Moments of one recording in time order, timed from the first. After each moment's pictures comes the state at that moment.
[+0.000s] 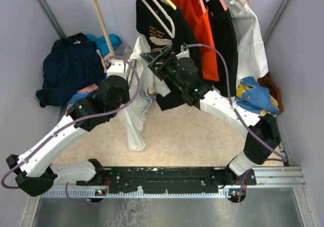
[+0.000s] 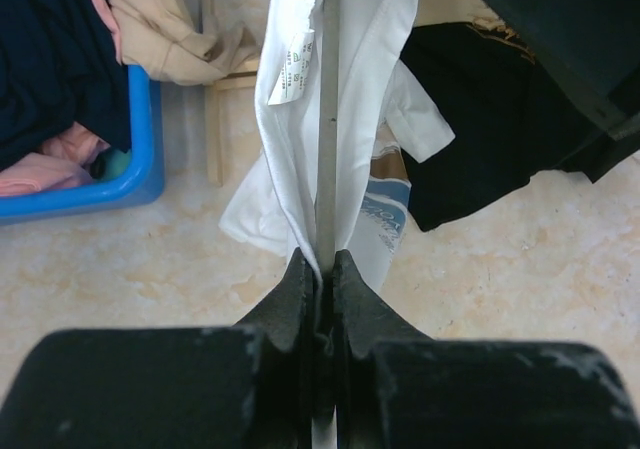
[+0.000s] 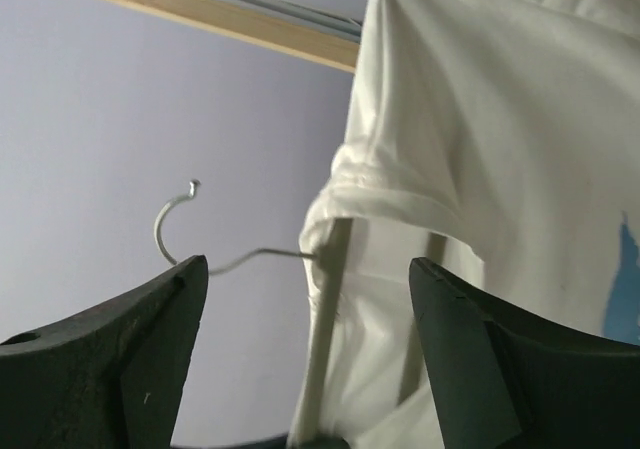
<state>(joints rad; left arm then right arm) -0.86 1.13 1.33 -0.72 -0.68 -0.38 0.74 1.58 1.36 0.26 0.10 1.25</state>
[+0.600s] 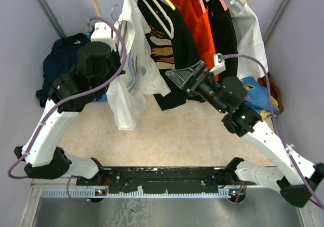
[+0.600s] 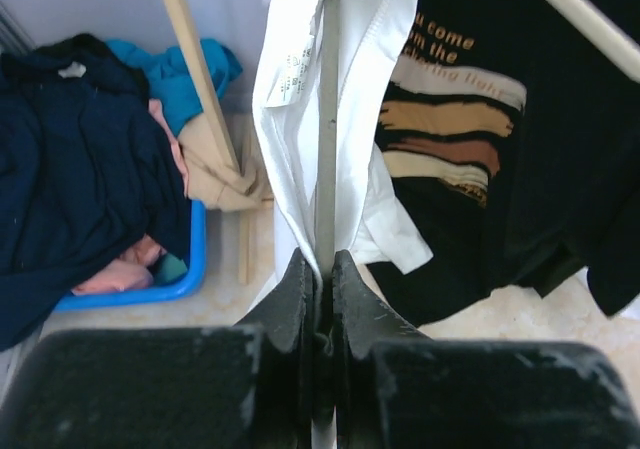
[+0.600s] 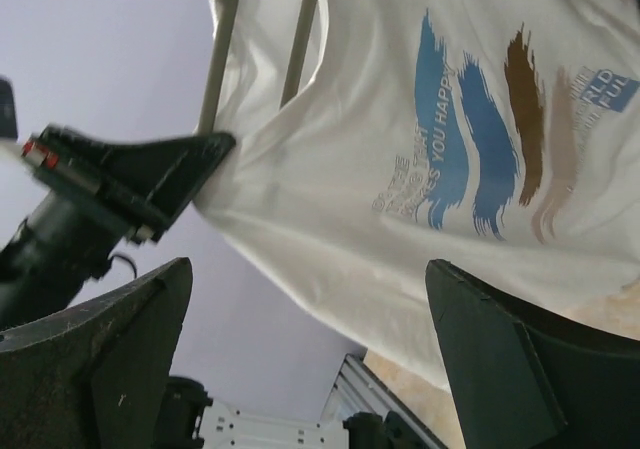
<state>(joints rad) -0.83 1.34 1.97 -0.94 -0.76 -0.27 0.74 1.03 1.12 0.00 0.01 1.05</state>
